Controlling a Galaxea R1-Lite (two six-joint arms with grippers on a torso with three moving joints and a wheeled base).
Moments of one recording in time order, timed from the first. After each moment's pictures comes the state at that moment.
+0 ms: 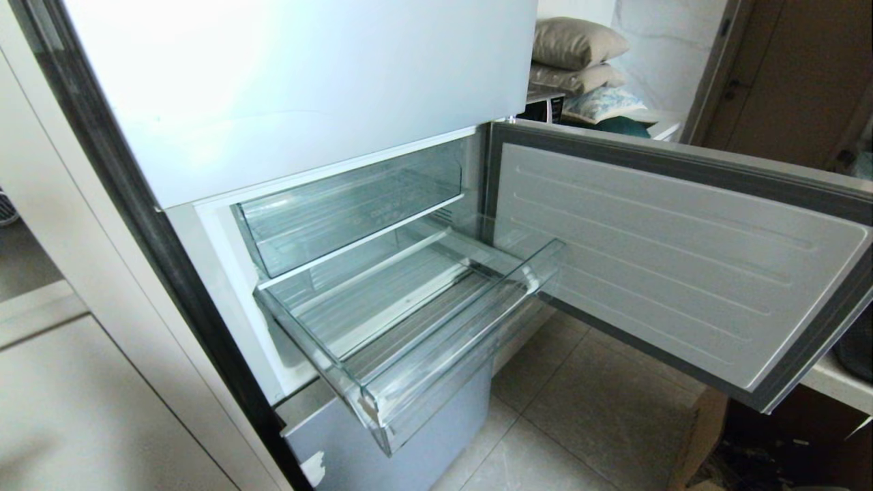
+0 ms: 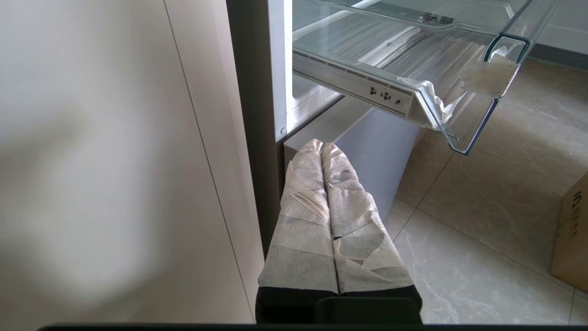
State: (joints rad) left arm -0.01 0.00 0.00 0.01 0.00 0.00; right arm -1.00 2.07 -1.55 0.16 0.17 0.19
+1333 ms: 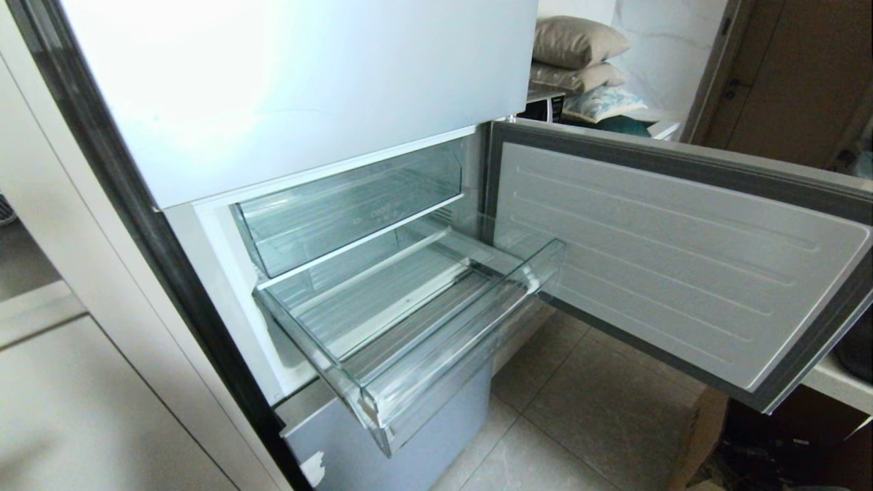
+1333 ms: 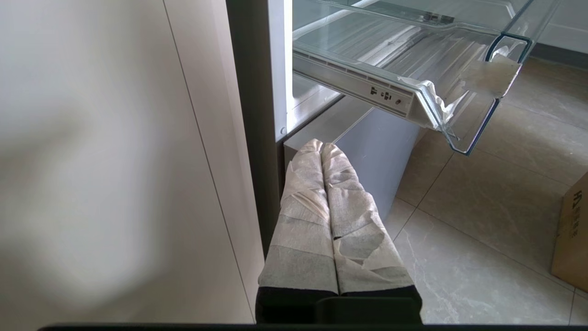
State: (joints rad) left arm -0.01 0.00 0.00 0.01 0.00 0.00; right arm -0.88 2.30 -1.71 0.21 0.18 0.22
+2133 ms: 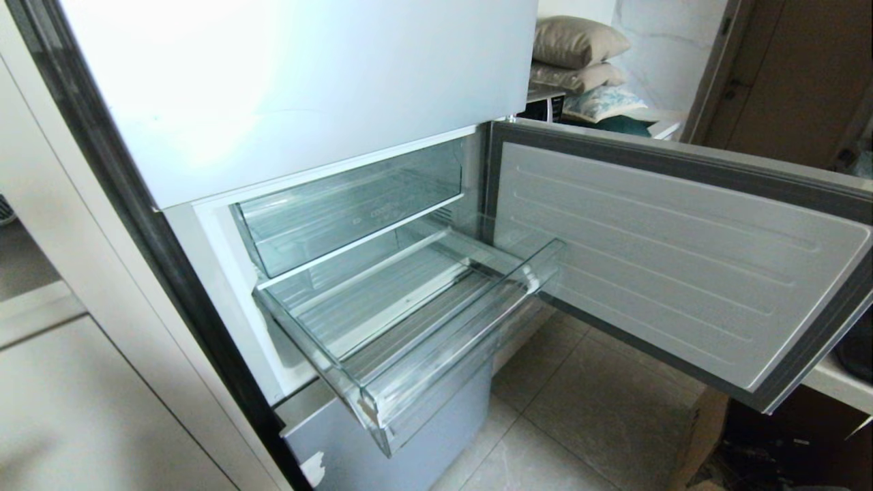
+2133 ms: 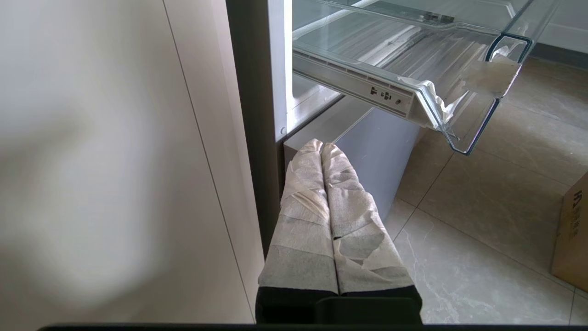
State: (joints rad) left arm -0.01 0.00 0.00 0.01 0.00 0.00; right arm -0.89 2.28 -1.75 0.21 0.18 0.22
